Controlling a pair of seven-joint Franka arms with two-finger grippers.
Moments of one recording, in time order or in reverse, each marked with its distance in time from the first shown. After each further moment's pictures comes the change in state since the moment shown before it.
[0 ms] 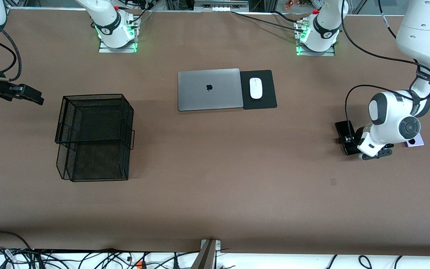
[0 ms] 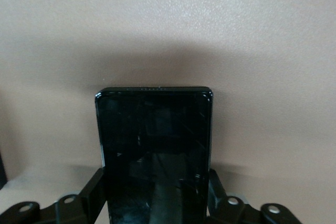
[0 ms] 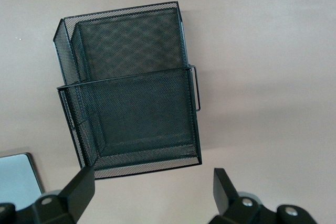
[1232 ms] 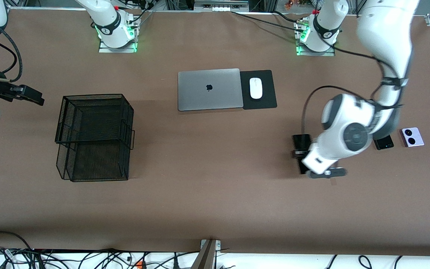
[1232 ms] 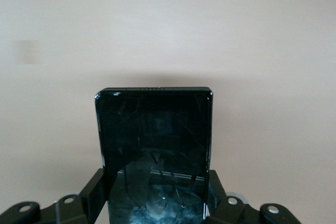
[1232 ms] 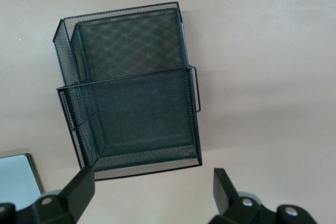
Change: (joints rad) left arm -0.396 0.093 -0.081 0.517 -0.045 -0.315 -0.282; right arm 0.000 0.004 0.000 0.000 0.000 0.004 0.000
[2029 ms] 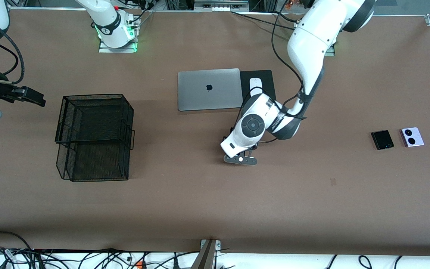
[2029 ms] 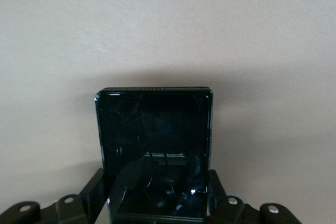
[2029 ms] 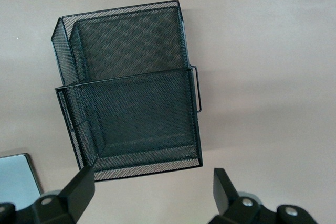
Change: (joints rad) left arm -0.311 0.263 0.002 0.151 -0.023 0.164 -0.078; right arm 0.001 0.012 0.000 0.000 0.000 0.002 0.000
